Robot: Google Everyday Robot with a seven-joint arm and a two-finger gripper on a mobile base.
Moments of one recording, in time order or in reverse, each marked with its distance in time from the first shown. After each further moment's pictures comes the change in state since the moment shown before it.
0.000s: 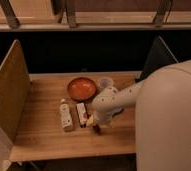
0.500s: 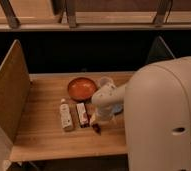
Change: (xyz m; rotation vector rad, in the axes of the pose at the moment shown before) arm -0.023 -0.003 0.013 0.072 0.029 -0.079
